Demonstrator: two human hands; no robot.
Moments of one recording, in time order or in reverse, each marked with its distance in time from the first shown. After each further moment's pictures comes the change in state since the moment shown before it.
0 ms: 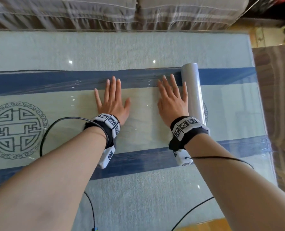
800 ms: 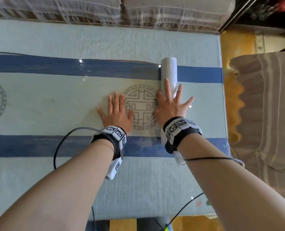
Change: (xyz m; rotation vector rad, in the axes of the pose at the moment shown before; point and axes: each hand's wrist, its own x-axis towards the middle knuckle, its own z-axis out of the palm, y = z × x) left_hand 0.000 -0.017 0.039 -0.023 -0.238 -0.039; right_hand 0.025 -0.038 0.038 -0.125 -0.302 0.200
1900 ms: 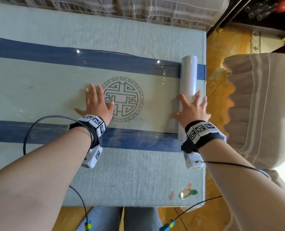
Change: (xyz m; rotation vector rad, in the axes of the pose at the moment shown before) left_hand 0.095 0.019 -0.024 -0.063 -0.047 -0.043; right_hand 0.032 0.122 -0.004 0.329 -0.098 0.361
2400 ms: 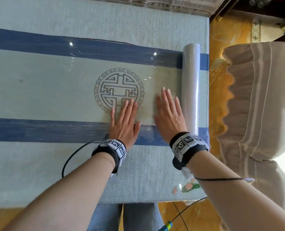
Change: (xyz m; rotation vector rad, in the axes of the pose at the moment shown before) left_hand -0.103 0.084 0.093 0.235 0.254 0.438; right_hand -0.031 0.043 0.047 -0.094 0.315 -0.593
